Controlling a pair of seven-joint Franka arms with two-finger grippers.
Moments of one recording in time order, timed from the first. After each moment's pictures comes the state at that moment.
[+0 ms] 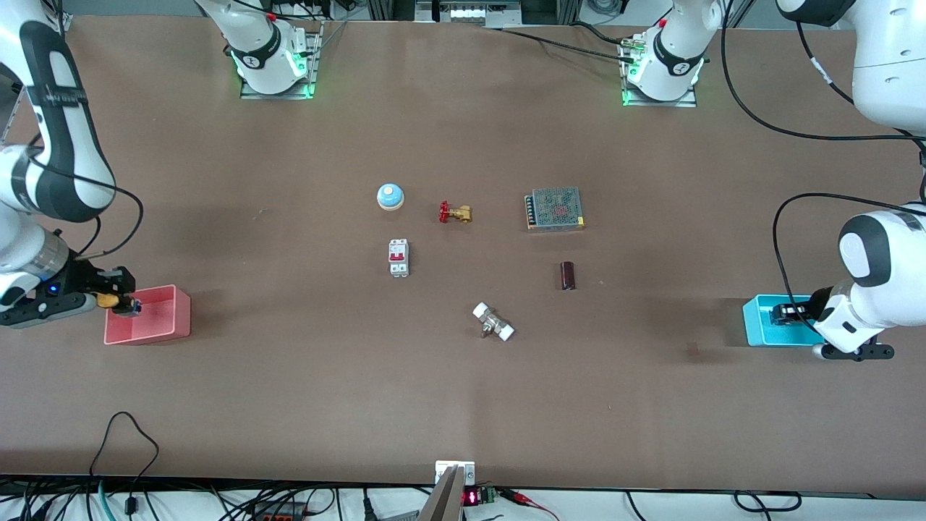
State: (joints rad) left arm 0.22 0.69 0.02 -1.52 0.01 2.14 0.18; right arm -0.36 0.45 0.17 -1.77 -0.11 2.37 -0.44
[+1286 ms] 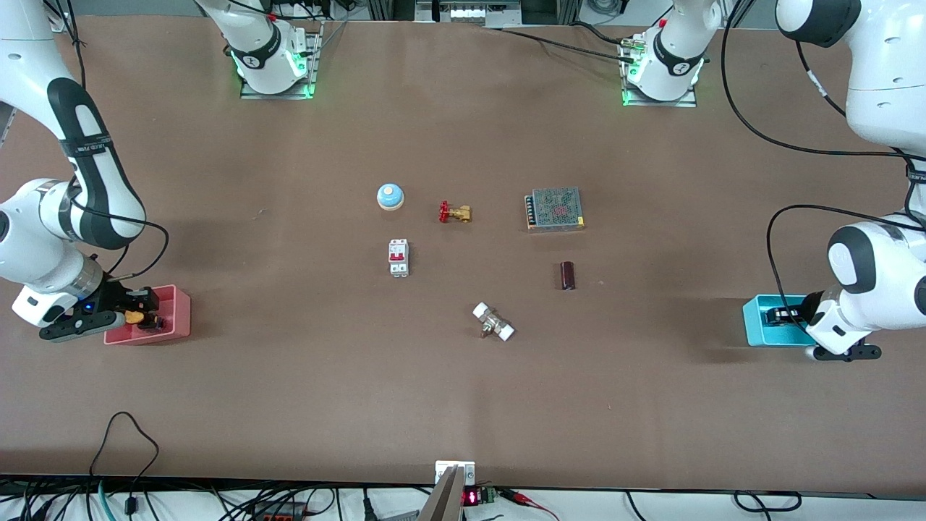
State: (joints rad) left arm 0.24 0.76 0.02 -1.52 0.01 2.17 0.18; right arm -0.37 0.60 0.15 -1.77 -0.11 2.53 -0.45
